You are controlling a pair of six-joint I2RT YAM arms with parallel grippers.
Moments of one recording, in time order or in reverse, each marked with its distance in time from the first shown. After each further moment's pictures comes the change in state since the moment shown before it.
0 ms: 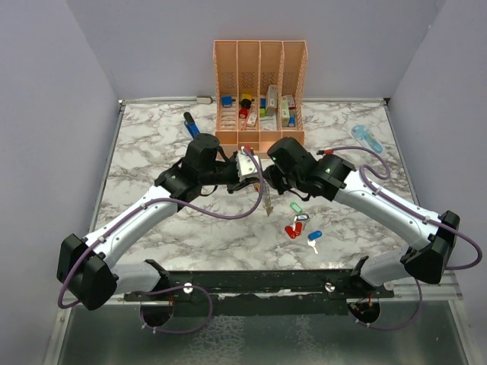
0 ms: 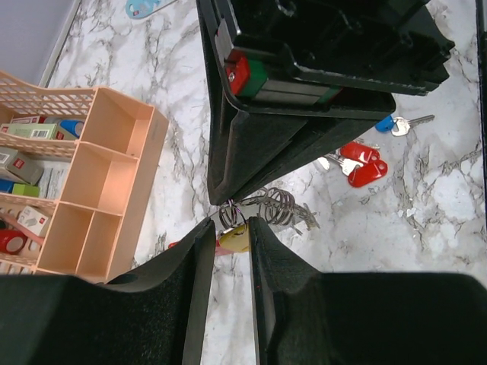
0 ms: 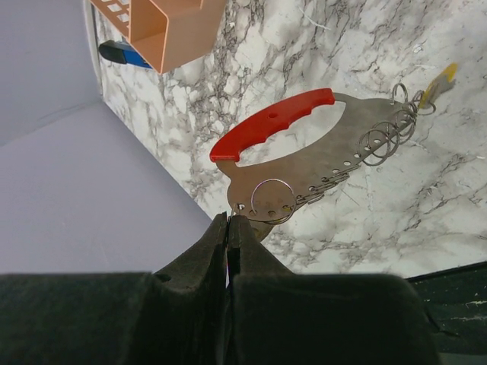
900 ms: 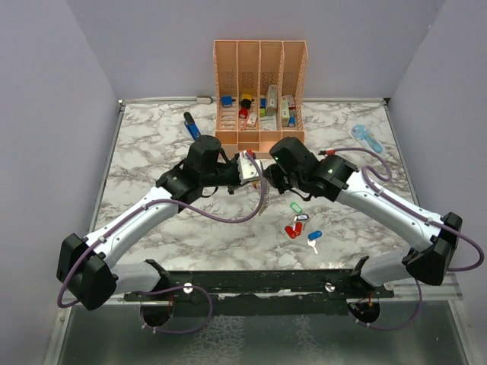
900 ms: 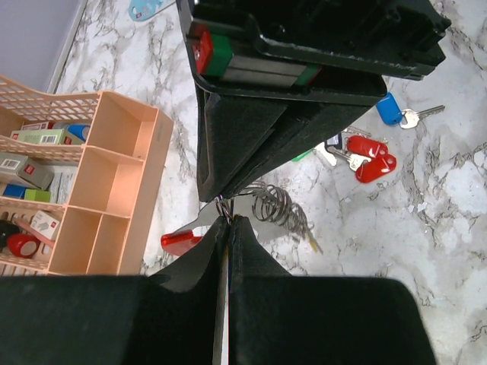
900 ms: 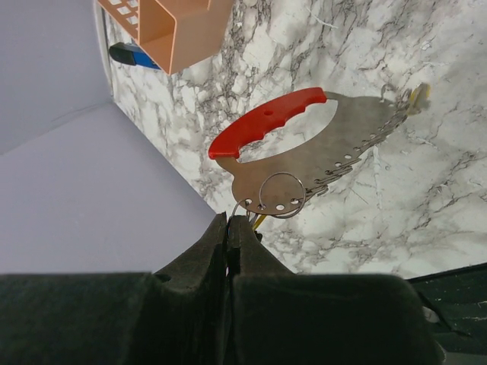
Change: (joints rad) left arm -0.007 0.000 -0.013 0.009 -0.034 0.052; right arm -0.006 -0.013 -0.008 0.019 -0.004 0.010
